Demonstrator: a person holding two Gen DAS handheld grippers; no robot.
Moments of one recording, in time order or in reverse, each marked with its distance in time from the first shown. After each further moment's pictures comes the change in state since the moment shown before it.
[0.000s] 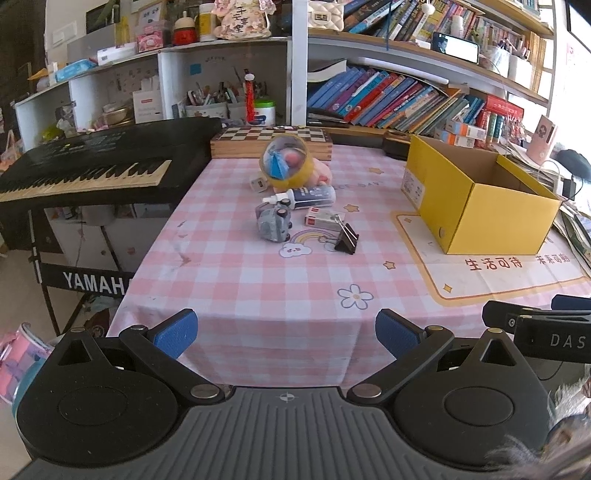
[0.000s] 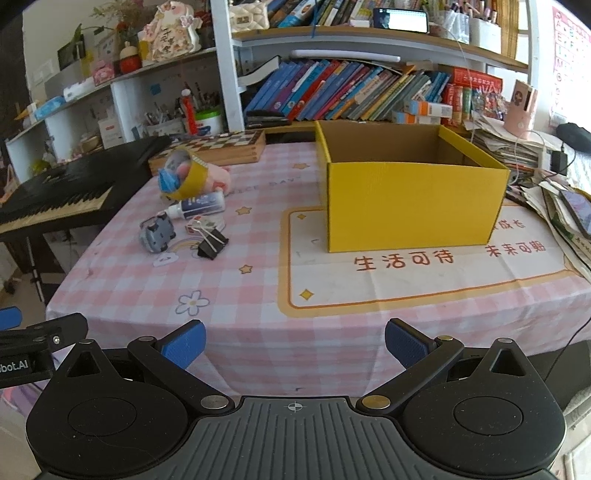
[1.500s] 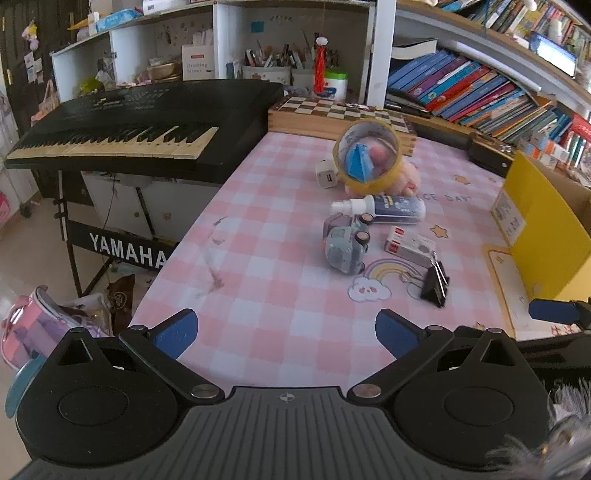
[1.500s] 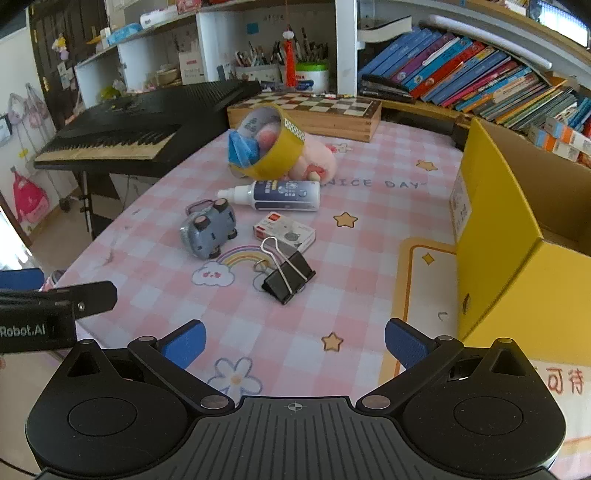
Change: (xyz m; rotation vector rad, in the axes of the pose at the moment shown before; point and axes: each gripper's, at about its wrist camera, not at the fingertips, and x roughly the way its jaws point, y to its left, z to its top) left arm 0.110 0.033 0.056 -0.139 0.112 0.144; right arm 0.138 0.056 0.070 -0.257 0.143 0.228
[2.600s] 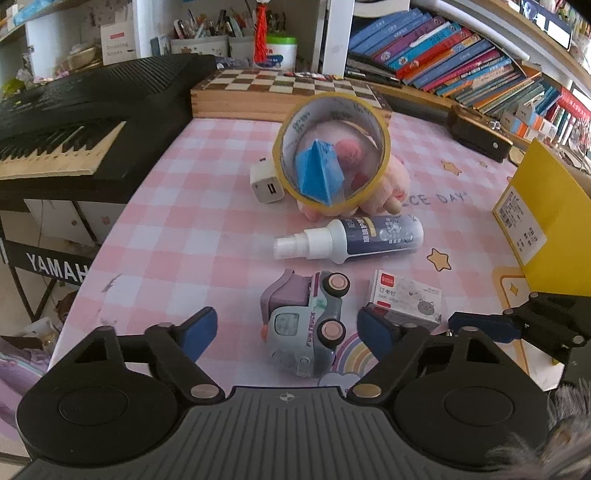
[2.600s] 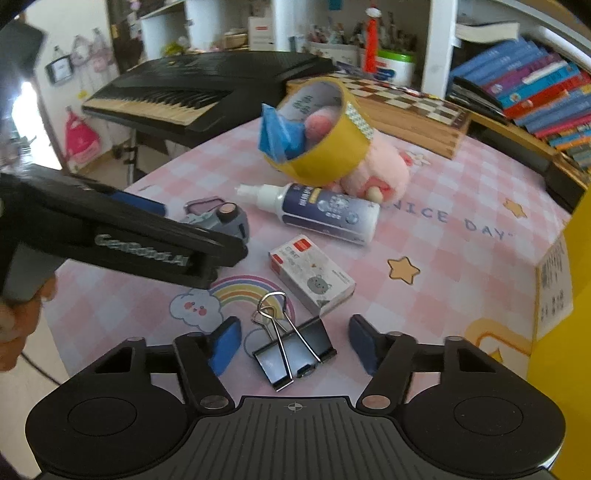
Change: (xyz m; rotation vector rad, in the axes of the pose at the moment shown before) left arm 0.117 -0.031 0.060 0.094 0.096 -0.155; right arm 0.078 -0.001 0.038 -0.256 0.035 0.158
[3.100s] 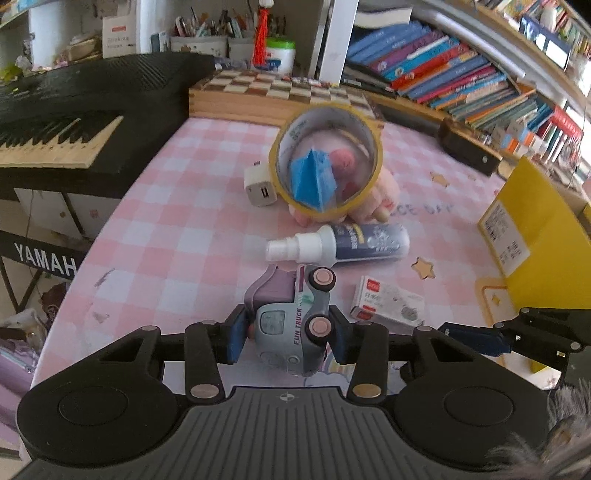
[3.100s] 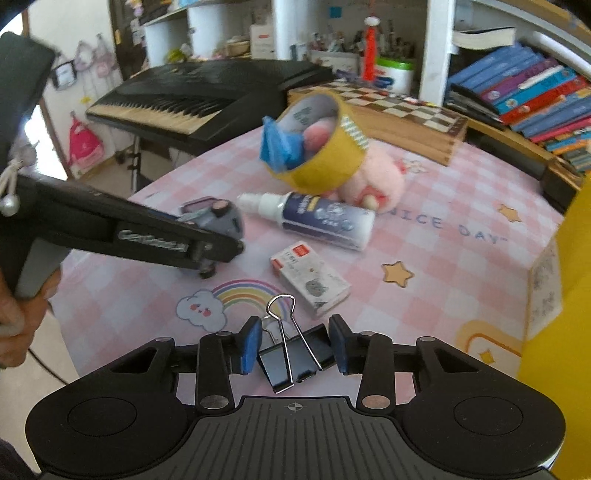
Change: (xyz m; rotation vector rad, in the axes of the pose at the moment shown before) left arm -0.012 0.006 -0.001 -0.053 -0.024 -0.057; right arm -0.018 -0.005 0.001 0.057 -0.028 -0.020
